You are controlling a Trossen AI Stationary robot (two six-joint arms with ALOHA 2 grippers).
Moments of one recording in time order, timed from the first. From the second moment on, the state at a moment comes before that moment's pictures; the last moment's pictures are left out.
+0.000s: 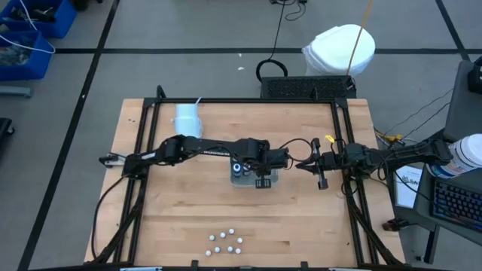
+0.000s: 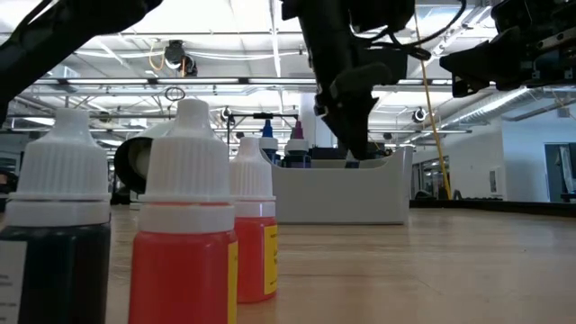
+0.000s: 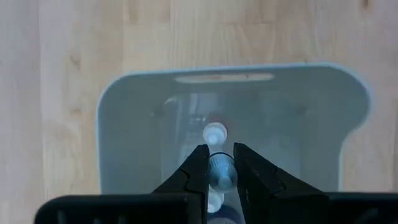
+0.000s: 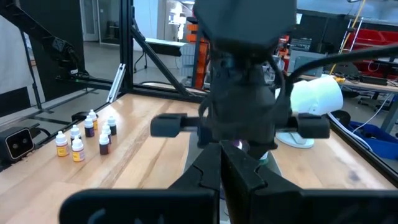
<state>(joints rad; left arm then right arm) -0.03 2.41 2.29 -1.12 -0.14 0.00 0.07 0.43 0.08 0.35 -0.05 -0.10</state>
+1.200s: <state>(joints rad) -0.05 2.47 2.24 -1.11 -0.14 0.00 0.07 0.43 0.08 0.36 -0.05 -0.10</state>
